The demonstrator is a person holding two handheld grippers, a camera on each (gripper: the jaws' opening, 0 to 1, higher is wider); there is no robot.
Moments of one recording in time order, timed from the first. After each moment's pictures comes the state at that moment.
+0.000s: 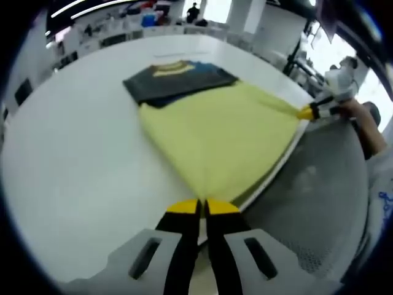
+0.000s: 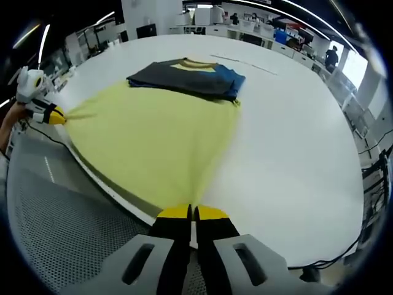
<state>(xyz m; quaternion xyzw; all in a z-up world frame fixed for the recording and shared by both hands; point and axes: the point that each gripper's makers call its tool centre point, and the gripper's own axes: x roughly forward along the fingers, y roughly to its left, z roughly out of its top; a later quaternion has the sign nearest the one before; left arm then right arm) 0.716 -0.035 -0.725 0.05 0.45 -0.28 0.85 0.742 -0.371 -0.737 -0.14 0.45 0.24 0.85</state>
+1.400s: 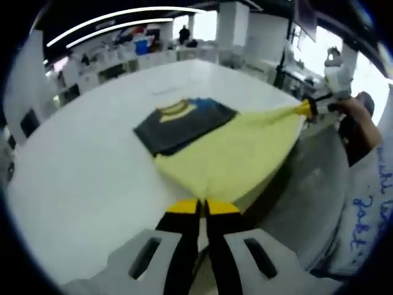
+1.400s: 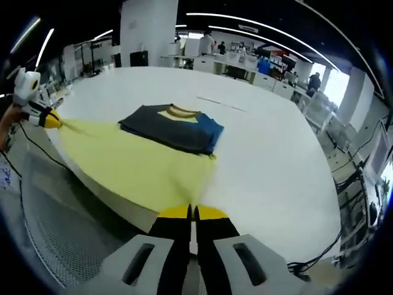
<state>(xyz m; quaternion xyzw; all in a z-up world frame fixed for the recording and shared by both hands) 0.722 -0.034 -0.639 0.09 0.35 -0.29 0.89 0.742 -0.375 -0.647 -0.15 0.35 0.20 0.90</state>
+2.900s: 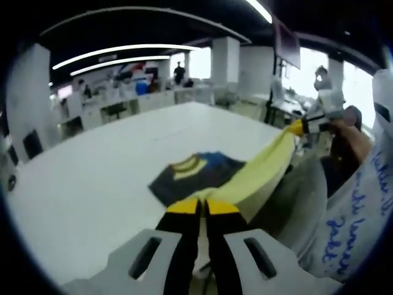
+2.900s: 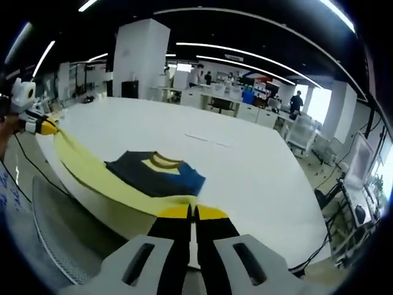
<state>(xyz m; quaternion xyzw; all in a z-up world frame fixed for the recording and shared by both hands) 0.706 -0.038 -0.558 0.07 0.22 -0.31 0.92 0.728 -0.379 -0.571 -0.14 0.23 0.16 0.95</state>
